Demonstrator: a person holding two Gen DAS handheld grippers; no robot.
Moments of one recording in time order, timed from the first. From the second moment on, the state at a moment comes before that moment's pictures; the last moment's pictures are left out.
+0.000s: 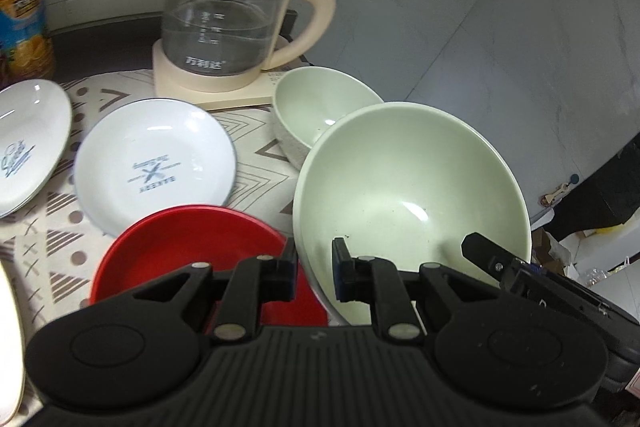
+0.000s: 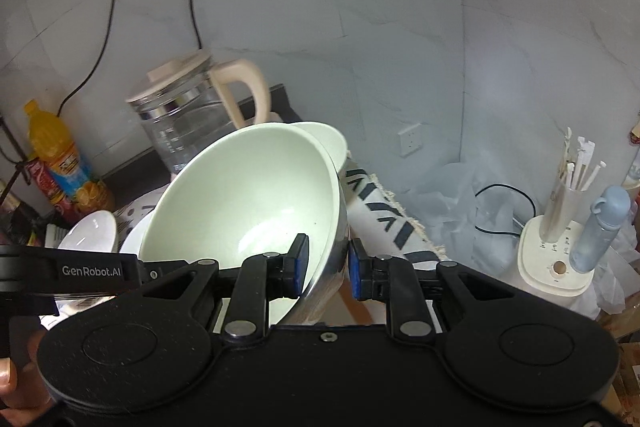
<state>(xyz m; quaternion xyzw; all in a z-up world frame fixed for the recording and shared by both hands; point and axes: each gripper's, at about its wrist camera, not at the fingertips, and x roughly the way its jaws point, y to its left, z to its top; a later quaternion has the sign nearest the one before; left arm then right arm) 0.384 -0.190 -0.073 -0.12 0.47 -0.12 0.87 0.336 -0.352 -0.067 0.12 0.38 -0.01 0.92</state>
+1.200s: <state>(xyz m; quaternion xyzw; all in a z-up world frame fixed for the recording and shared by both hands) 0.326 -0.095 -0.097 -0.18 0.51 0.00 0.84 0.322 -0.249 -0.081 0.07 0.42 0.11 0.90</state>
